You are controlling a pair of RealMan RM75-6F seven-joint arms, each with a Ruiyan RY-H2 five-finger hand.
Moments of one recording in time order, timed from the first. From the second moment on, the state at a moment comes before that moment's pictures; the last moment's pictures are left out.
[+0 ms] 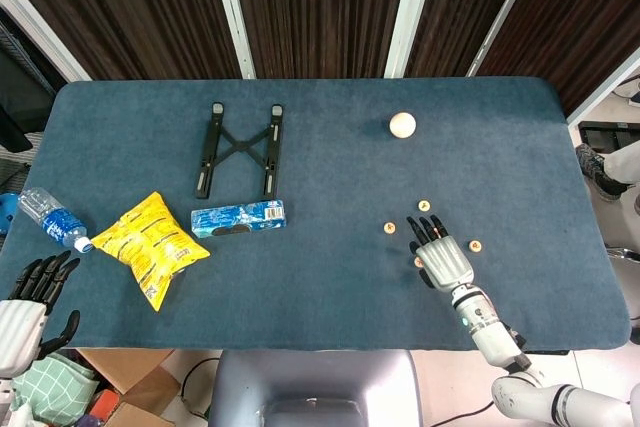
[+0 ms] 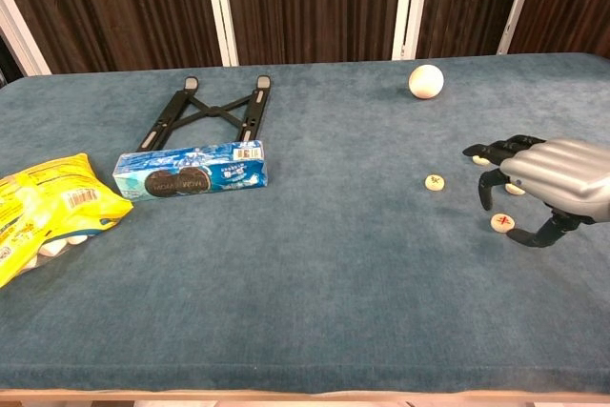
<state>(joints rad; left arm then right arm) -0.08 -1.07 0.04 -1.57 1.66 1.53 -0.12 0.48 -1.56 0.11 -1.32 -1.32 0.98 -0.55</state>
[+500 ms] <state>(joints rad) -0.08 -1.07 0.04 -1.57 1.65 1.53 -0.12 0.50 -1.58 0.10 -1.27 -1.28 0.97 -0.54</state>
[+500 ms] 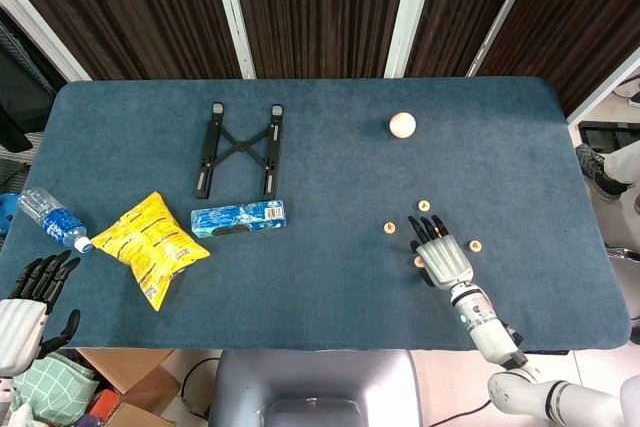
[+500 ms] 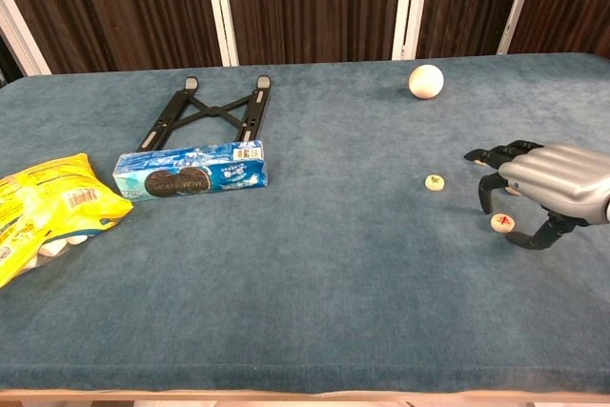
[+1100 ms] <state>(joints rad) -0.08 -1.07 0.04 -1.57 1.65 1.53 -0.12 0.51 -1.57 0.10 -1.29 -1.25 1.00 -0.53</state>
